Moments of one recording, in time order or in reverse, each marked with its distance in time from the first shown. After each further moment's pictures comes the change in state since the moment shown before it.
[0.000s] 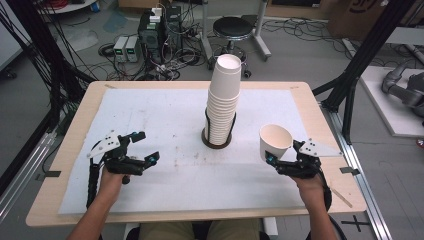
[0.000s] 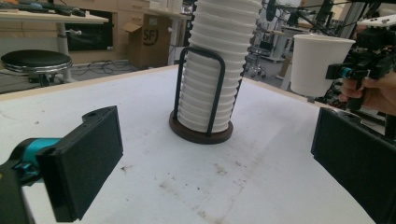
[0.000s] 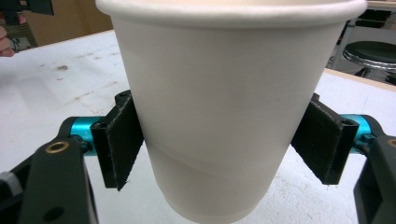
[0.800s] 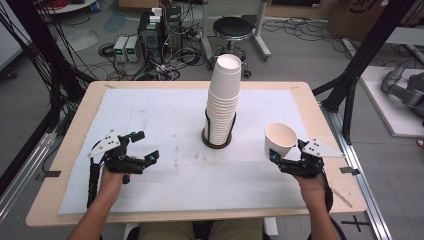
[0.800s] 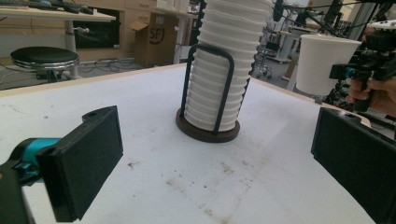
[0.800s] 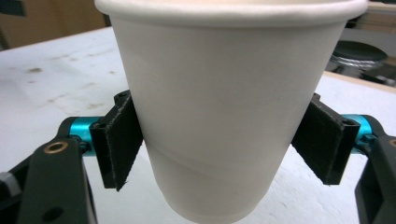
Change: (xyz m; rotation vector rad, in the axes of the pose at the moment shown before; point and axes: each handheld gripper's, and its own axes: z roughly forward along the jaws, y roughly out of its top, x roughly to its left) left arm 0.003 -0.003 0.001 0.007 0.021 -0.012; right arm -0.008 -0.007 -0.003 -0.006 -0.081 0.017
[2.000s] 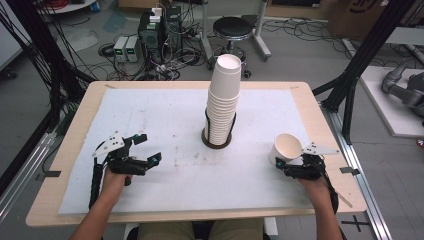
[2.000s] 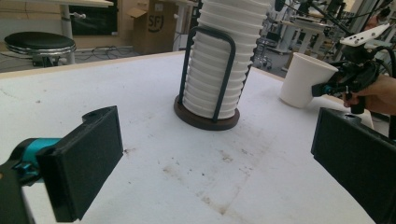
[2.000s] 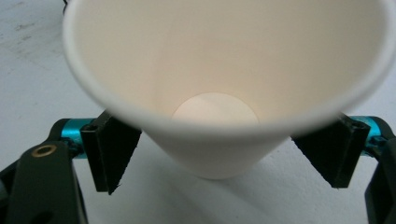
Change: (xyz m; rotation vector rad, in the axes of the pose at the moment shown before) left arm 0.000 -0.006 0.005 0.041 -0.001 -0.015; right arm -0.031 -0.037 0.006 0.275 -0.063 0.079
